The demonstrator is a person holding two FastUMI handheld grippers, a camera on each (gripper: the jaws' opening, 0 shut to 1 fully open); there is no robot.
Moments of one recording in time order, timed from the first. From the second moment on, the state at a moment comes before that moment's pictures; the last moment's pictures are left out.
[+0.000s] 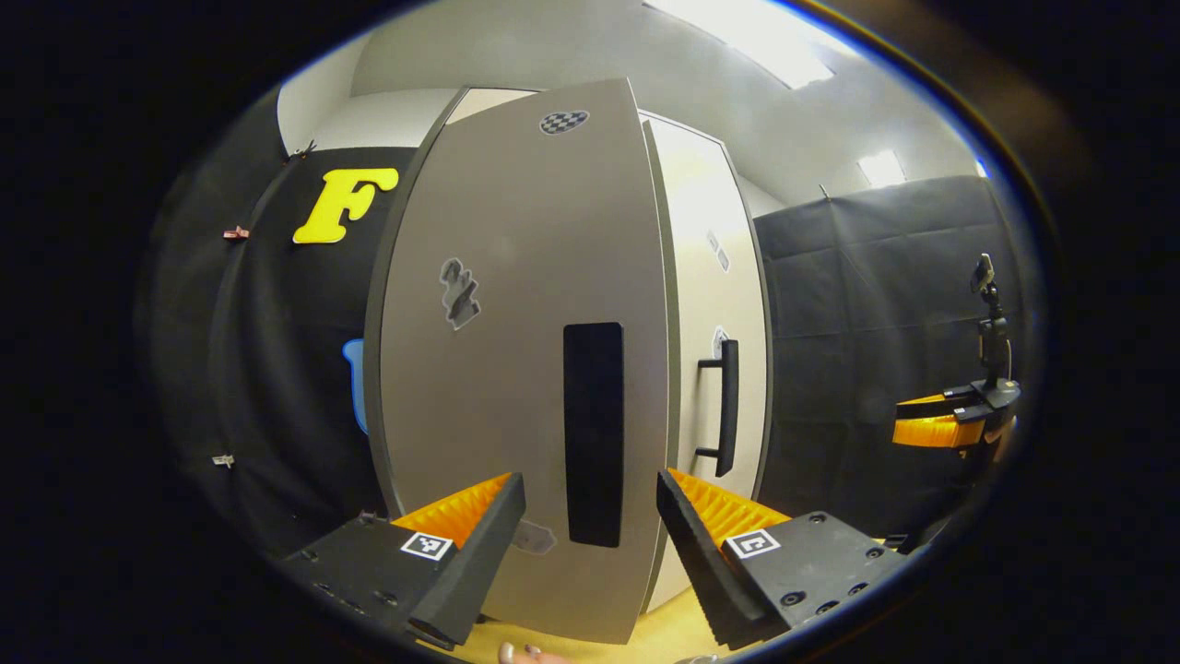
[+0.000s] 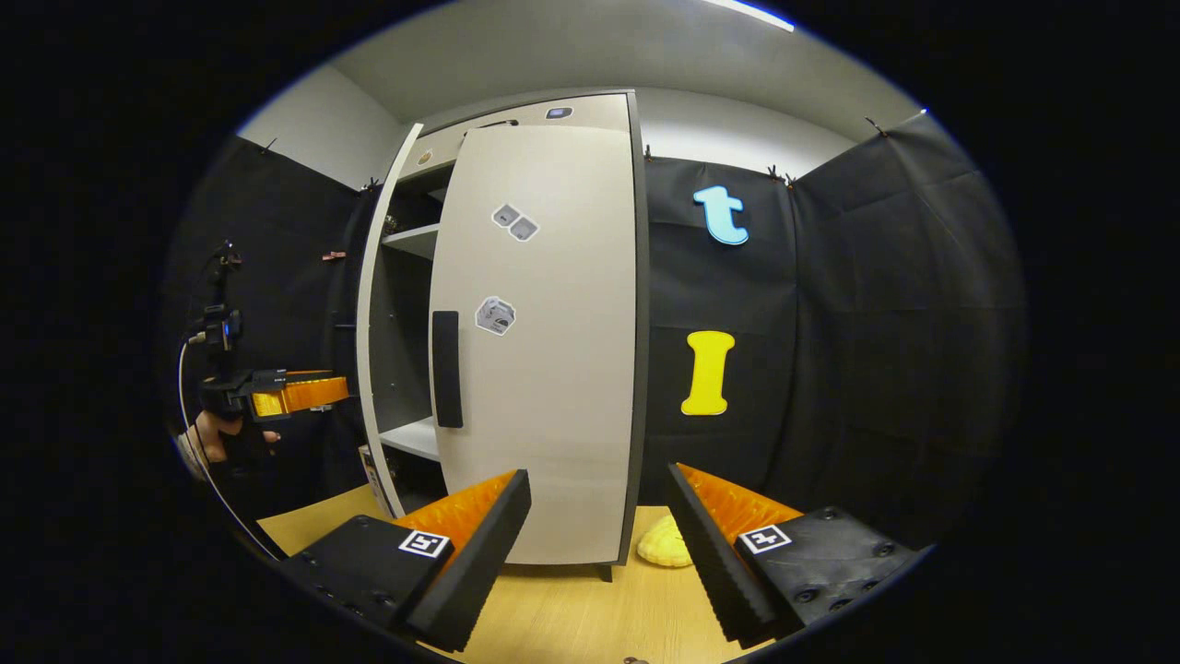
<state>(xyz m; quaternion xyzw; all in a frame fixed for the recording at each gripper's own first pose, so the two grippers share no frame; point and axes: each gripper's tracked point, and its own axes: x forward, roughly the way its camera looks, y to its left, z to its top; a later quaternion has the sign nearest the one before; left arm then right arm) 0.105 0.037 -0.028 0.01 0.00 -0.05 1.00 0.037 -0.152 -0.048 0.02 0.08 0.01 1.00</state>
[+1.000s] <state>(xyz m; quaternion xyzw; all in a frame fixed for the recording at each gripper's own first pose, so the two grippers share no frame) 0.051 0.023 -0.026 0.01 0.02 -0.01 1.00 0.046 -0.097 -0.036 0.04 0.07 0.05 1.00</state>
